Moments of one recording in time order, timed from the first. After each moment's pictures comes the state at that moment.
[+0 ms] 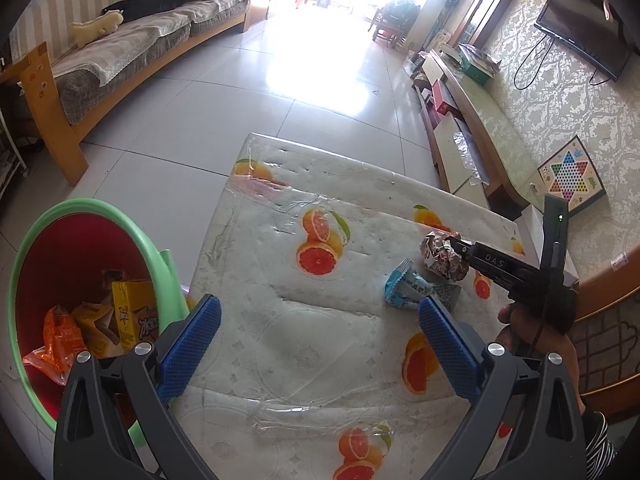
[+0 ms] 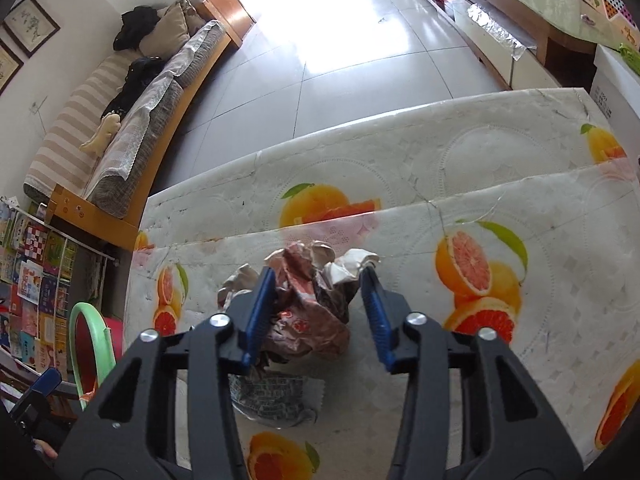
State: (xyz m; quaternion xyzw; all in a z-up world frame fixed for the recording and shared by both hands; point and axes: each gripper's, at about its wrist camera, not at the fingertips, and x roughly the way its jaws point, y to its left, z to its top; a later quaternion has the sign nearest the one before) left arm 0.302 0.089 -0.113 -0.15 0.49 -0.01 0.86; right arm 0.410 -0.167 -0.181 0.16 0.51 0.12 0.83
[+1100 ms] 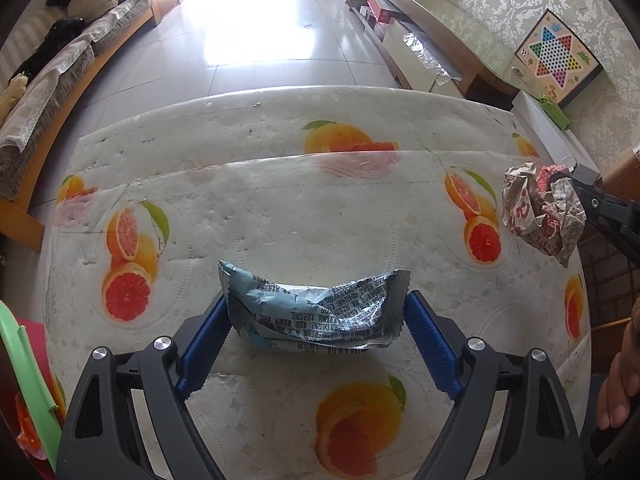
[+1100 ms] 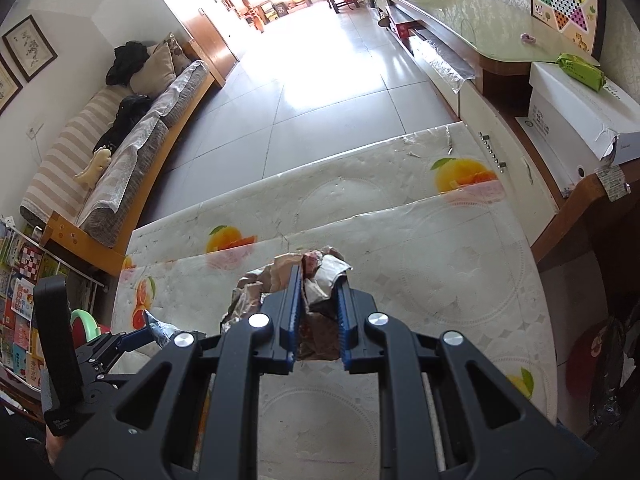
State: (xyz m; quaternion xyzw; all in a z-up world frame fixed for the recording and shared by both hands) left arm 0.385 -0.055 -0.203 -0.01 0.56 -0.09 0.82; right arm 0.372 -0.278 -0.150 0.18 0.47 0.09 0.86
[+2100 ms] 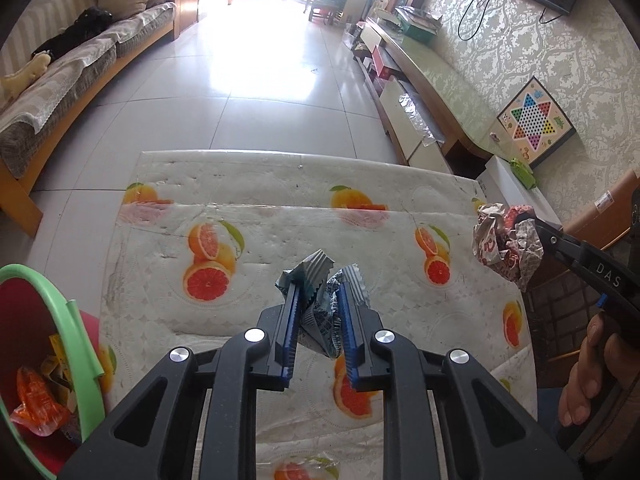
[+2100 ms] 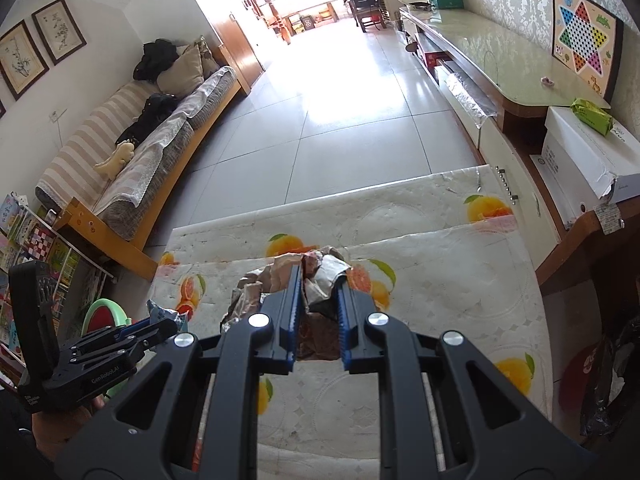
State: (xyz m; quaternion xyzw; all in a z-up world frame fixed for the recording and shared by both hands) left arm 0.332 0.021 -0.115 -0.09 0.50 -0.09 0.86; right arm 0.341 -0.234 -0.084 0.14 0.43 0.12 0.88
